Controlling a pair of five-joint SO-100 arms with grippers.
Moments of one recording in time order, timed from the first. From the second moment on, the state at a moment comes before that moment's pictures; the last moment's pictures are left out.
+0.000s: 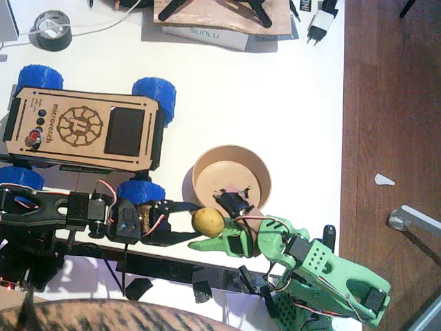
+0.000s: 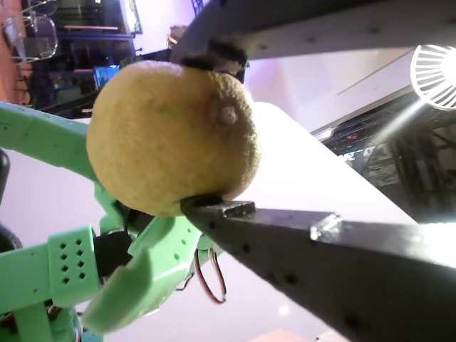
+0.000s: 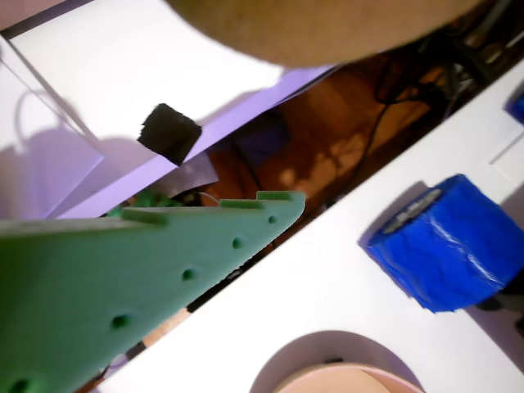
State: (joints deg) arm 0 80.1 118.1 130.9 4.0 -89.5; arm 1 -55.0 166.8 154.8 45.2 -61.9
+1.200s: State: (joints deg) arm 0 79.3 115.4 130.3 1.2 -89.4; arm 1 -52.8 171.9 154.8 38.8 -62.1
